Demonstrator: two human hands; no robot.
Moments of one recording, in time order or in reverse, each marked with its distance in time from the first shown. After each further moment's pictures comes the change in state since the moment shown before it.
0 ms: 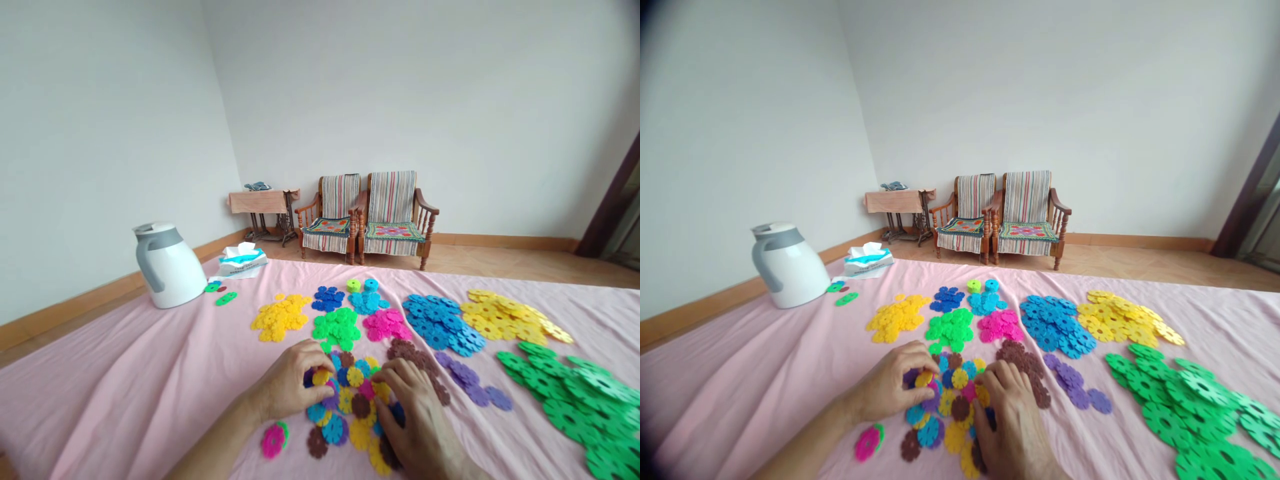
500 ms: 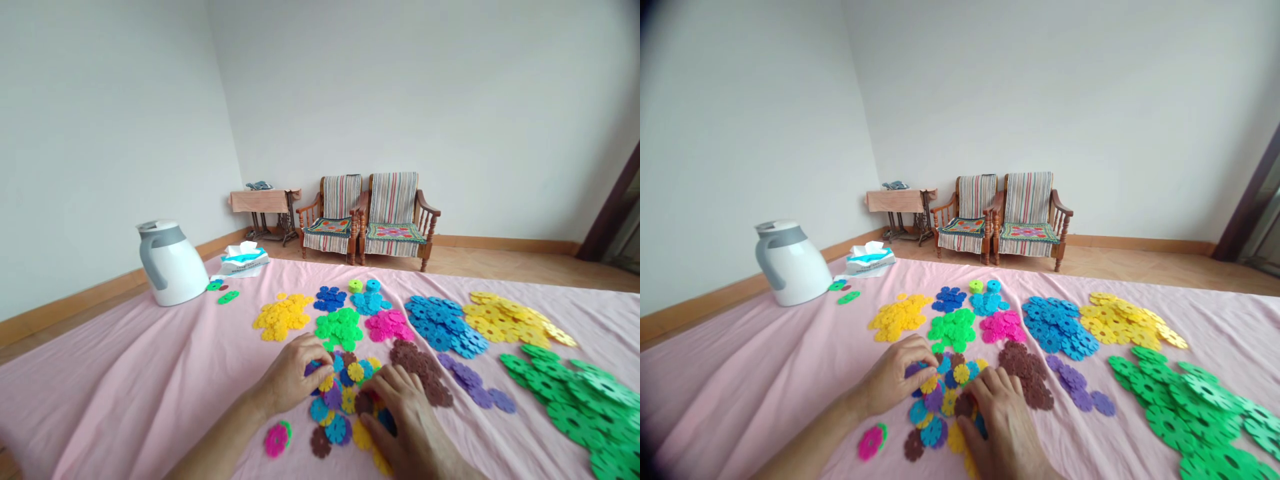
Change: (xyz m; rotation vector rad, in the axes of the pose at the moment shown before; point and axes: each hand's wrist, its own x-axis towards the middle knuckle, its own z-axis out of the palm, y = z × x) left_hand 0.001 -0.003 0.002 0.020 0.125 0.001; right_hand 0.005 -0.022 0.001 0.006 -0.089 -0.018
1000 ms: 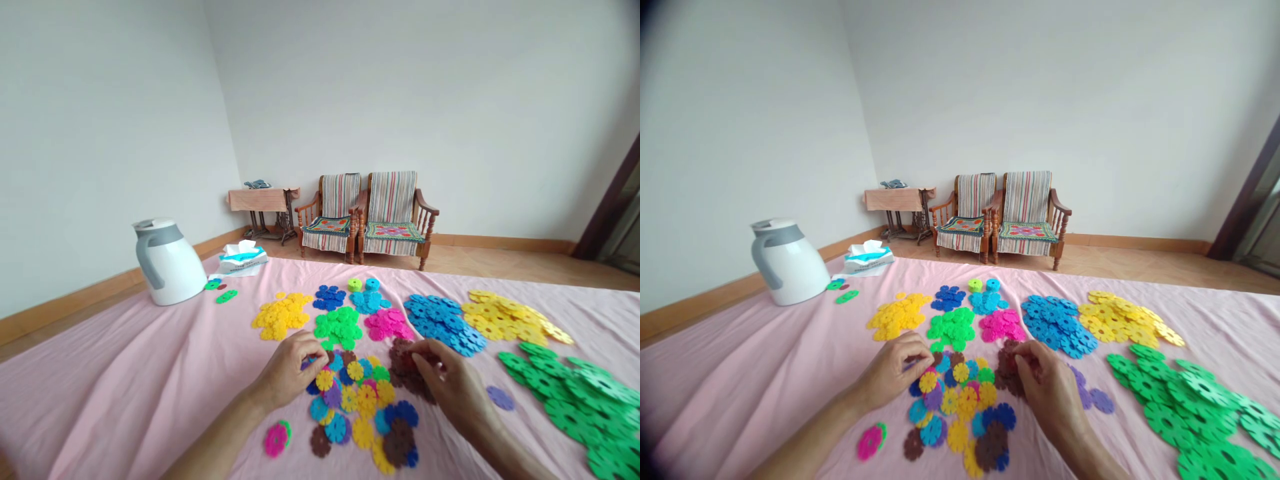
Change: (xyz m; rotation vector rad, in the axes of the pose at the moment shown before) left_hand 0.002 -0.009 0.003 -0.002 0.056 -0.039; right_hand 0.005 0.069 -0.026 0.252 0.215 0.344
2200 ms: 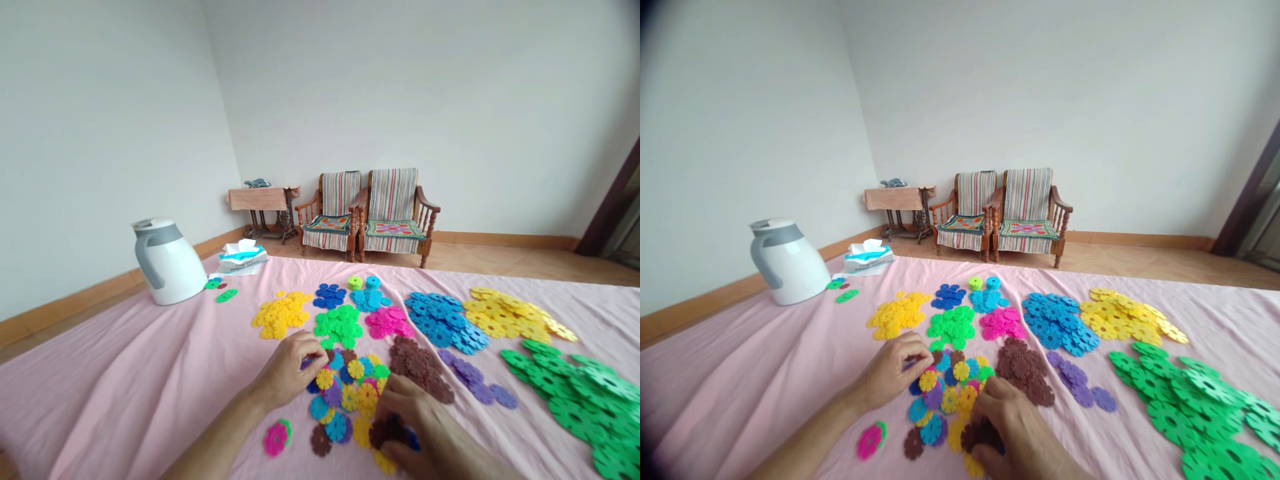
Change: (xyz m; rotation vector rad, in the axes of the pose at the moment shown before) left_hand -0.002 0.000 0.000 0.006 -0.027 -0.008; right_hand -0.031 -0.069 -0.003 -0.076 -0.606 -0.143
